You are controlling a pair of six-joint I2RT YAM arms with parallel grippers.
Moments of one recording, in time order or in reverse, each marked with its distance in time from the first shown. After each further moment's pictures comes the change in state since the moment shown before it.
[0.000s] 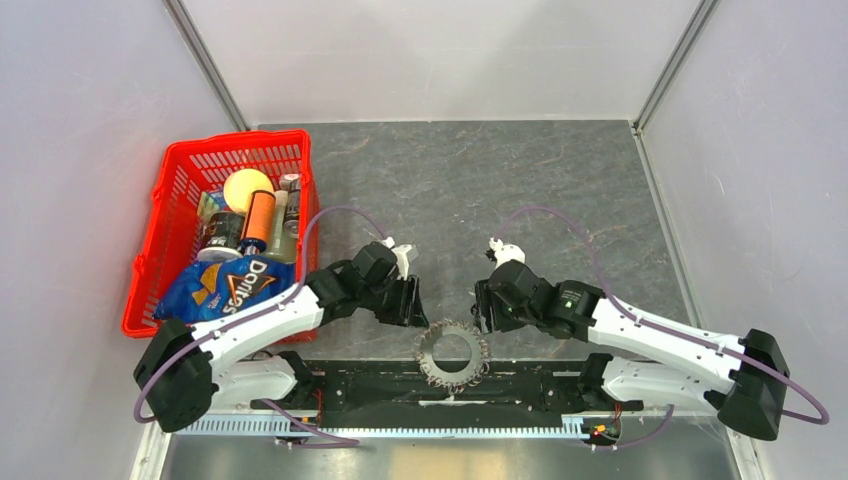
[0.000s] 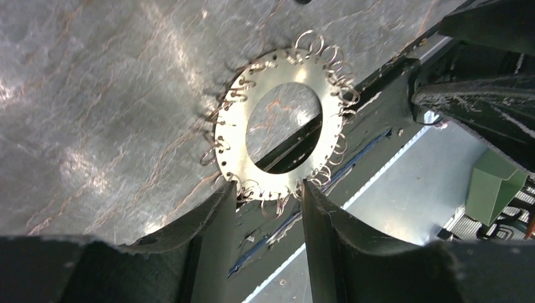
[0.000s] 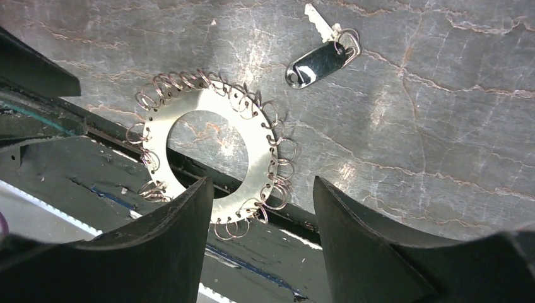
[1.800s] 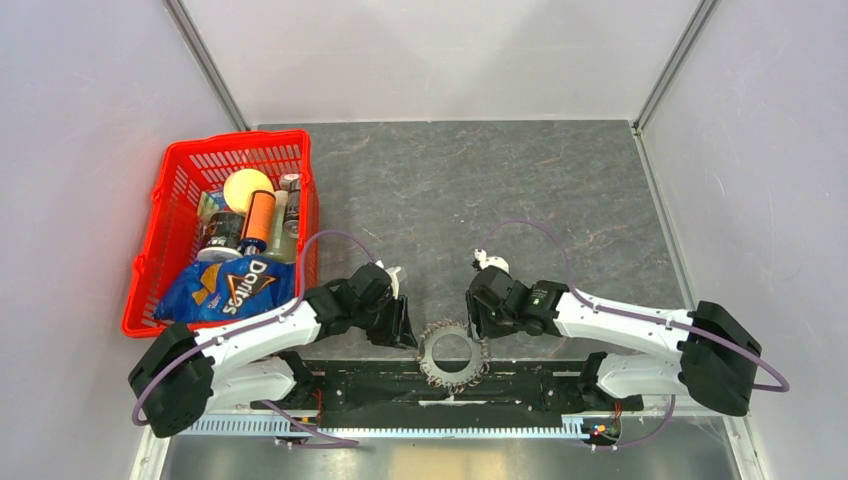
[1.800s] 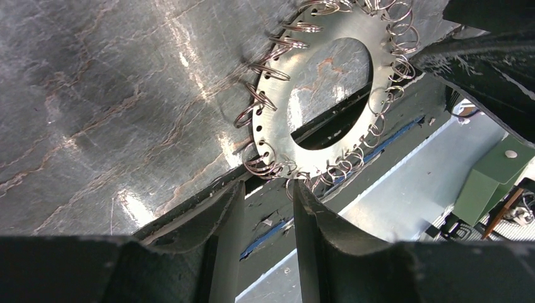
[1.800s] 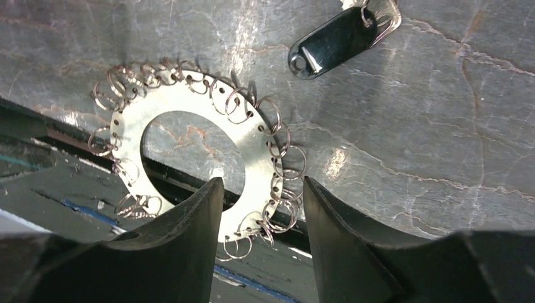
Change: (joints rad) left arm -0.021 -0.048 -0.187 0.036 0.009 -0.132; right arm -0.001 0.209 -0.054 0.122 -0.085 0.047
